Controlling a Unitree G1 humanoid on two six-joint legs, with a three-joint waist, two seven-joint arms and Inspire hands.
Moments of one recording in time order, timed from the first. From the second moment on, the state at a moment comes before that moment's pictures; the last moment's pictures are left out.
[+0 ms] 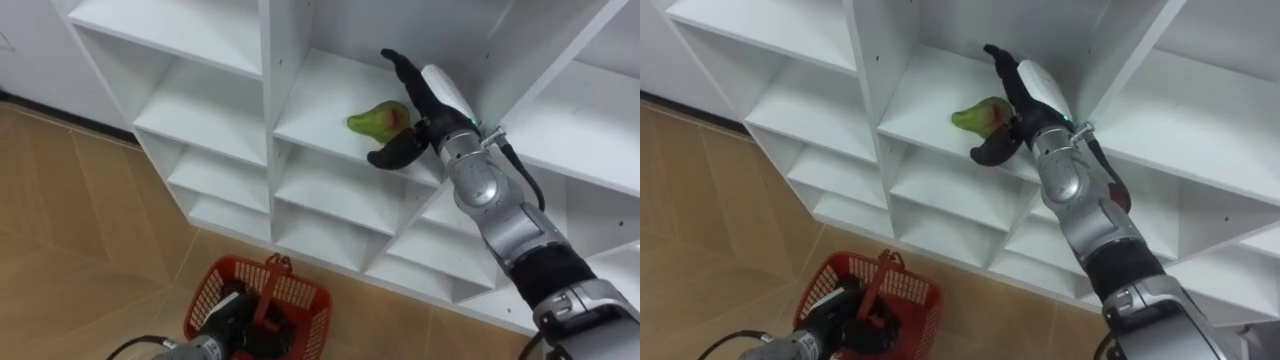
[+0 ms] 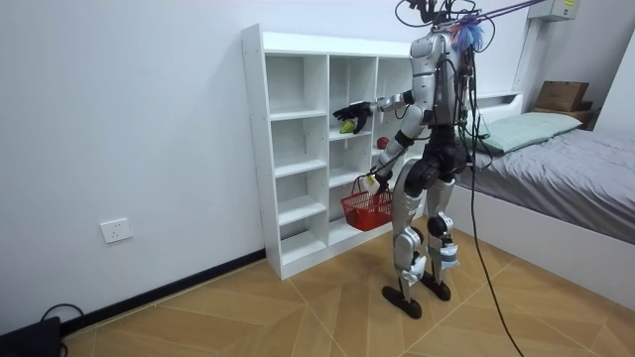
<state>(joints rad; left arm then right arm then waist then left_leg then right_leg) -0.03 0.22 -0.24 0.84 -0.03 -0.02 -0.25 -0.59 -0.31 0.32 0.72 -0.35 -0.11 -0.13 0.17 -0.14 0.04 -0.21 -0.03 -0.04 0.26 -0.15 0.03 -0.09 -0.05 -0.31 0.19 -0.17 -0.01</state>
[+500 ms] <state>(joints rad) -0.04 0.22 -0.24 0.84 -0.03 -0.02 -0.25 -0.61 -0.33 0.32 0.77 -0.32 -0.13 -0.14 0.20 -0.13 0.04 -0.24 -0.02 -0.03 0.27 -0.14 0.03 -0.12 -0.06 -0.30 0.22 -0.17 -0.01</state>
